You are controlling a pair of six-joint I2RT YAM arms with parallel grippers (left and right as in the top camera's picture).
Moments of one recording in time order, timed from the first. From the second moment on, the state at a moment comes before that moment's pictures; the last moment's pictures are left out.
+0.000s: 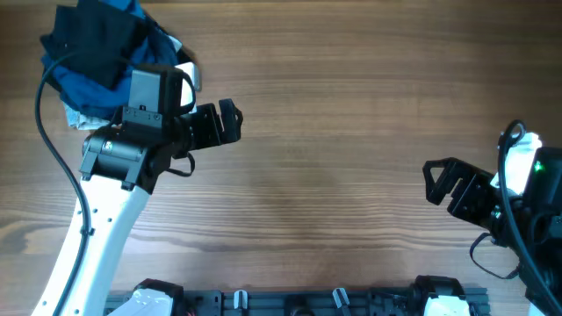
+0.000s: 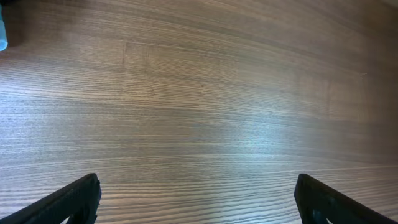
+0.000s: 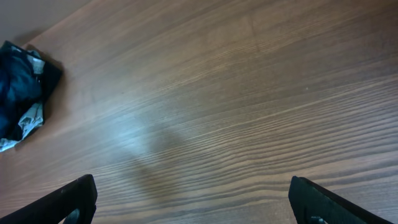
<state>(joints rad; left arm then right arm) -0.25 1.27 1.29 -0.94 0.18 -0.43 -0.09 0.87 1.38 -1.40 -0.18 0.34</state>
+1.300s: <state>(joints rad) -0.25 1.27 1.29 -0.94 0.17 -0.43 -0.06 0.07 0.06 0.13 -0.19 0.09</state>
